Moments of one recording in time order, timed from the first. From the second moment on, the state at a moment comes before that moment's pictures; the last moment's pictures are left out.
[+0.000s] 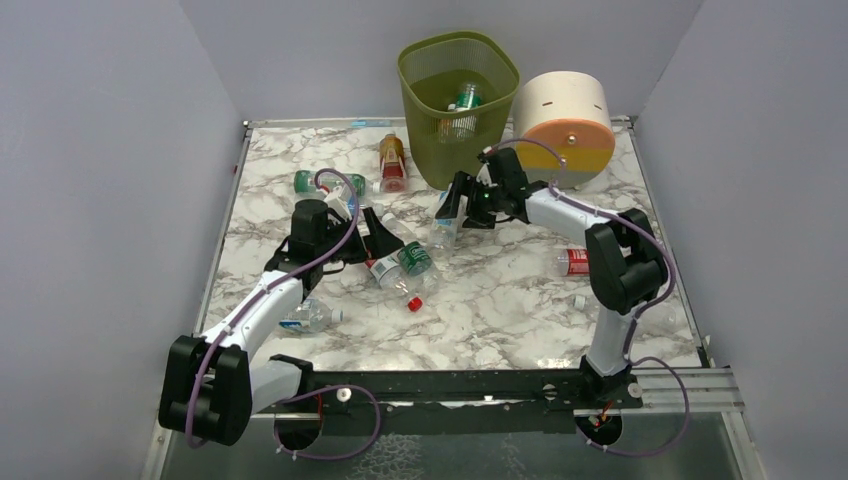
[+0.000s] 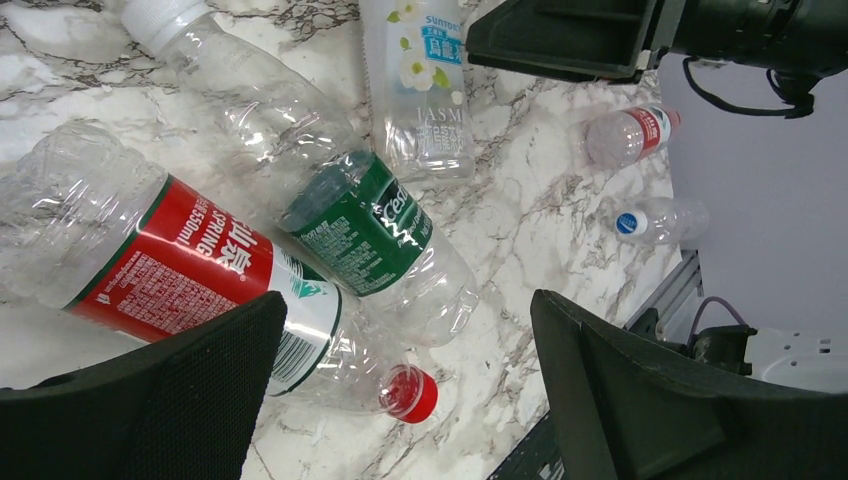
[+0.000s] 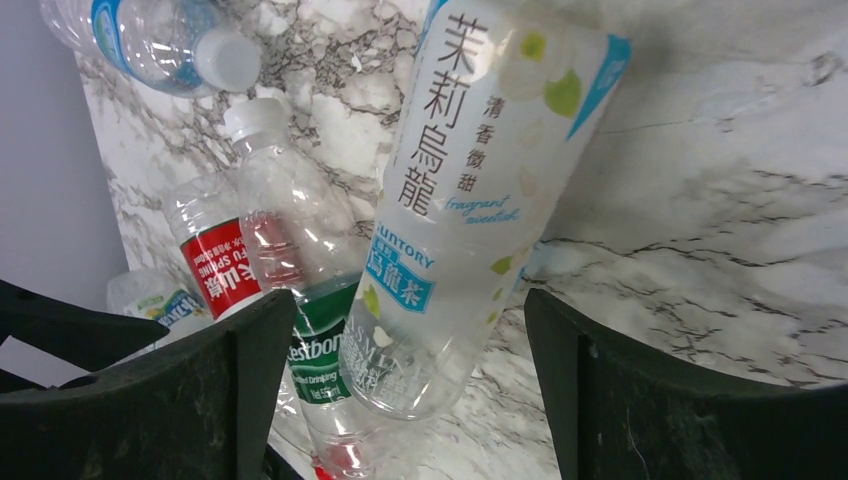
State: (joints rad) left arm -0.25 1.15 0.61 -0.01 0.54 -0.58; right arm 0.44 1.88 1.28 -0.20 -0.38 0.64
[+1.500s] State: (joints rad) left arm -0.25 1.11 0.60 0.05 0.58 -0.61; right arm 0.54 1.74 1.28 -0.29 -0.25 0.59
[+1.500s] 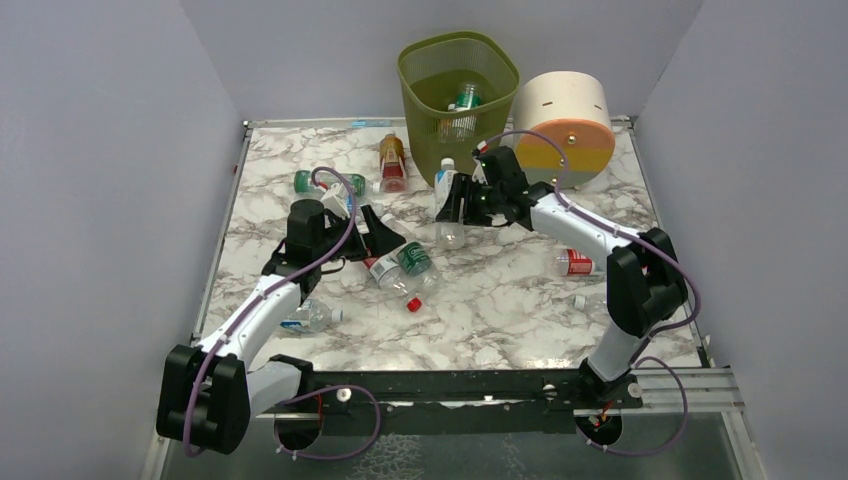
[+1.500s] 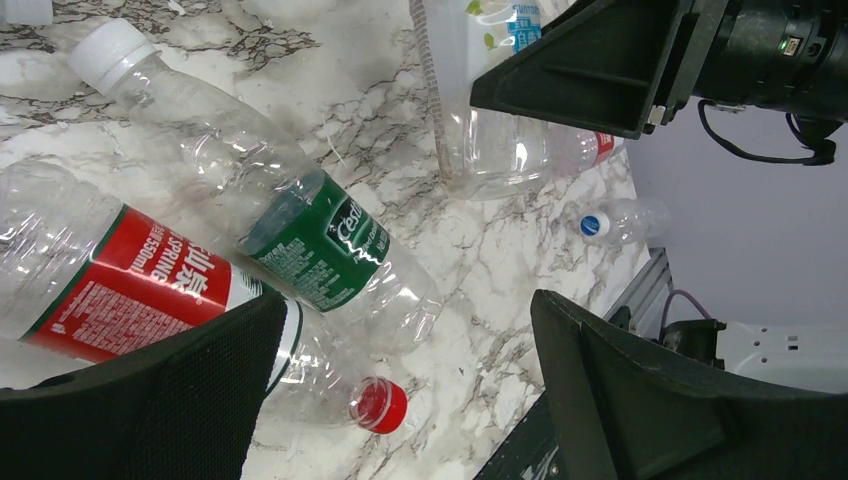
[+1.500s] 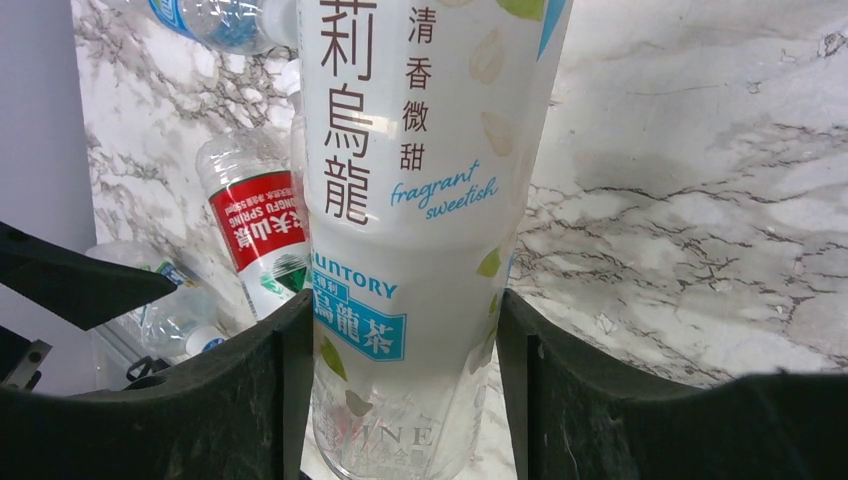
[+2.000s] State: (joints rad) left arm -0.25 1.09 0.59 0.05 0.58 -0.62; right arm 0.54 1.68 1.24 -0.29 -0.26 0.59
